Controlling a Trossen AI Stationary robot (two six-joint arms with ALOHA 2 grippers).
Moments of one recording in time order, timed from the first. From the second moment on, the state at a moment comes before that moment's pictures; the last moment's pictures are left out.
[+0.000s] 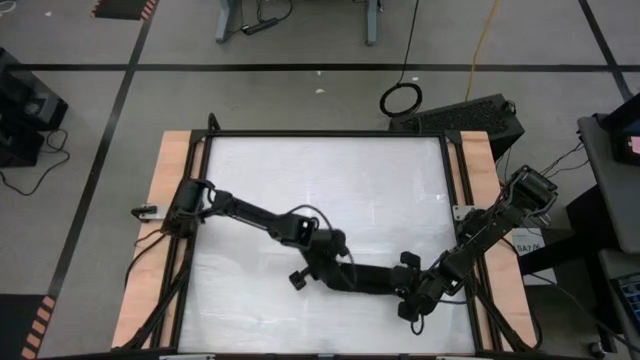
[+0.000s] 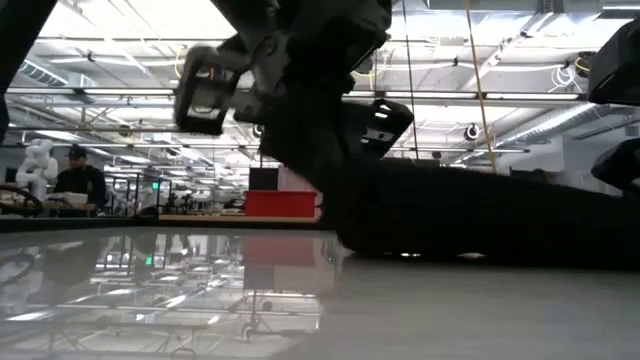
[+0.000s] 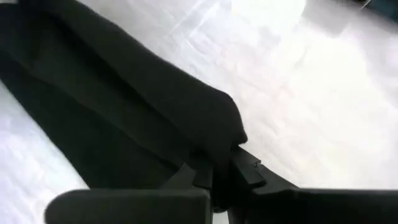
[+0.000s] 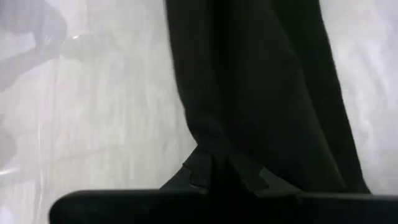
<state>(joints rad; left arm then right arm) -0.18 2.06 1.40 -0.36 0.48 0.64 0.80 1.53 0.56 -0.17 0.32 0.98</state>
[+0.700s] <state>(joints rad) -0.08 2.19 1.41 -0.29 0.79 0.18 0.83 1.44 0.76 -0.55 0.35 0.77</state>
